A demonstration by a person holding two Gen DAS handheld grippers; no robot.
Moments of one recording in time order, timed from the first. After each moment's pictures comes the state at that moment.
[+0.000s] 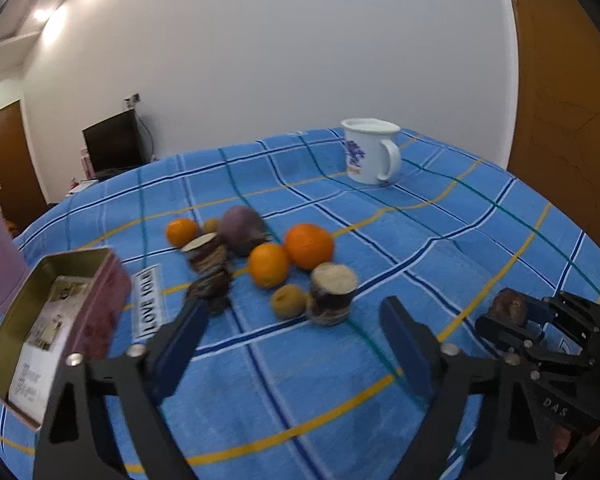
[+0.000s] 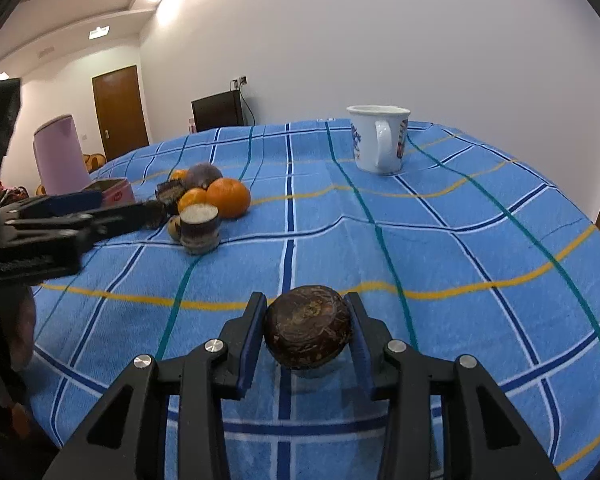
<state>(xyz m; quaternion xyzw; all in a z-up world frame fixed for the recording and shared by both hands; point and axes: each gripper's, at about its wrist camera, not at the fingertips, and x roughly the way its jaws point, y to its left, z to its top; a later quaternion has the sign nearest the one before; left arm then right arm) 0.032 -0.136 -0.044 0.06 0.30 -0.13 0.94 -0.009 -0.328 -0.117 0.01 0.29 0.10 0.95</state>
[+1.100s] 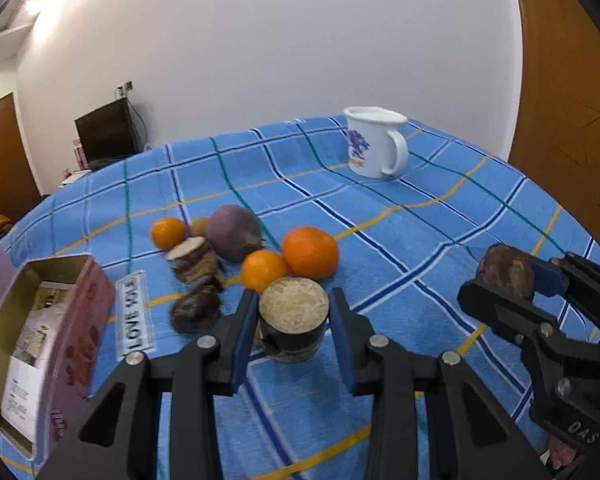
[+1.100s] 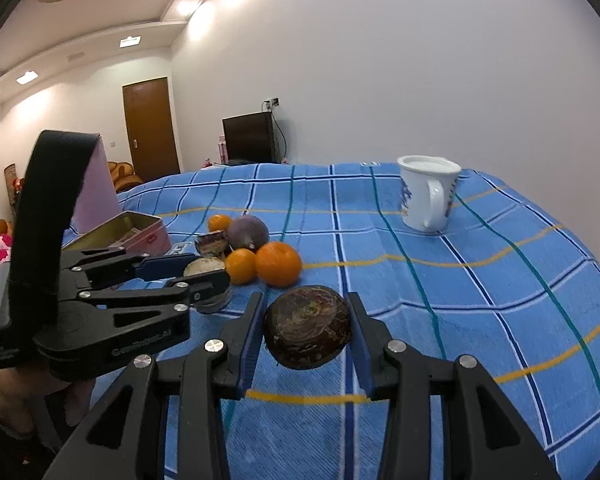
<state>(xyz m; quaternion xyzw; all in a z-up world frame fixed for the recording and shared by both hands) 0.059 -0.134 -0.046 0.06 0.32 -0.13 0.94 0.018 -0.288 -0.074 0.00 0.24 0.15 0.96</state>
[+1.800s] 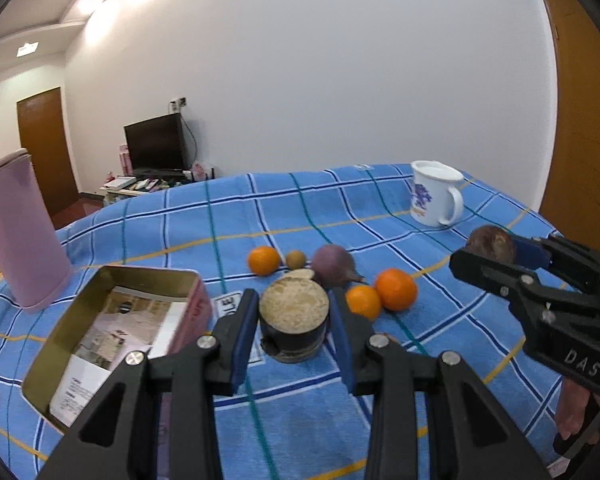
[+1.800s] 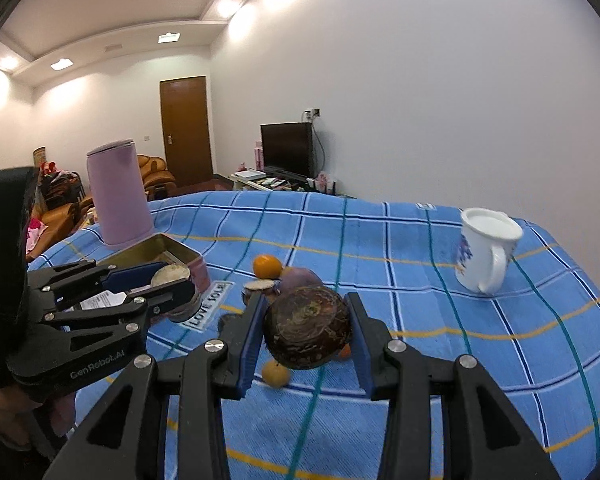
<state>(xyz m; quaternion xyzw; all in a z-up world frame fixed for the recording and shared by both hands) 0.044 -0.059 -0.015 0.02 0.27 -0.06 0.96 0.055 -0.236 -0.034 -0.03 0.22 0.22 0.95</state>
